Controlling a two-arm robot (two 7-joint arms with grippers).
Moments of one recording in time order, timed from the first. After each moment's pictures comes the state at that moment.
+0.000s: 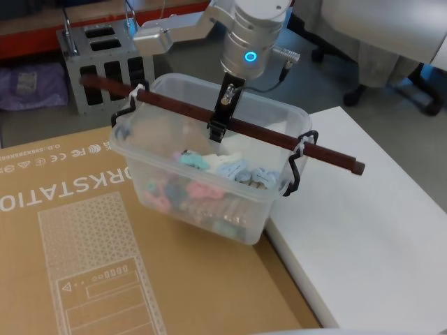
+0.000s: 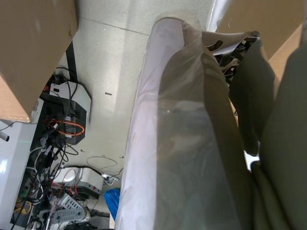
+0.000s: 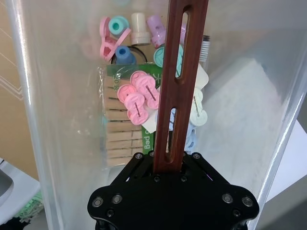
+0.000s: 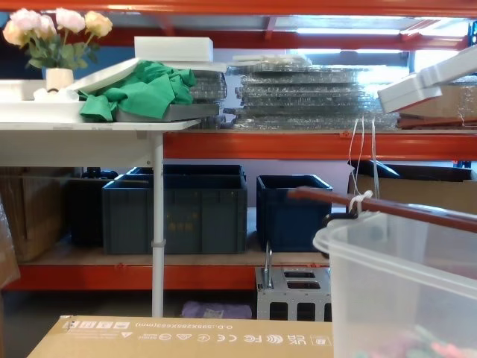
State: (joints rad) left arm -1.47 0.98 1.56 -0.90 0.05 0.15 -1.47; right arm 1.31 0.72 -1.30 -1.42 -0.26 -0.16 1.39
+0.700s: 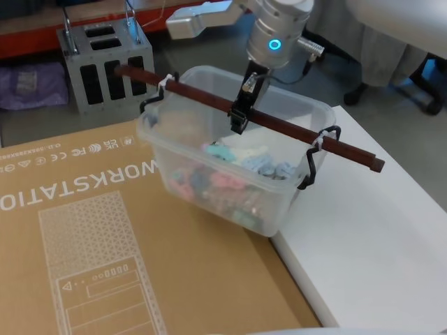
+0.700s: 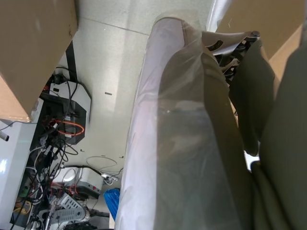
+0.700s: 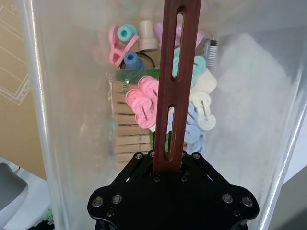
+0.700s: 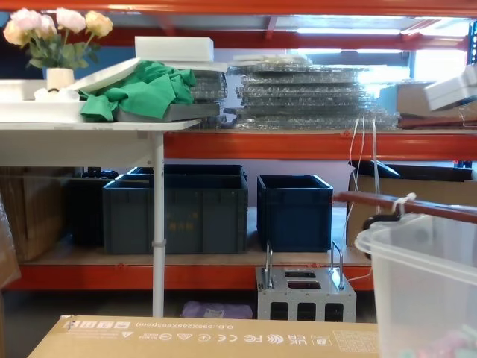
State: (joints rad) left arm -1.47 0.98 1.56 -0.90 0.05 0.15 -1.47; right arm 1.29 0.78 -1.25 -1.39 -0.23 -0.12 1.41
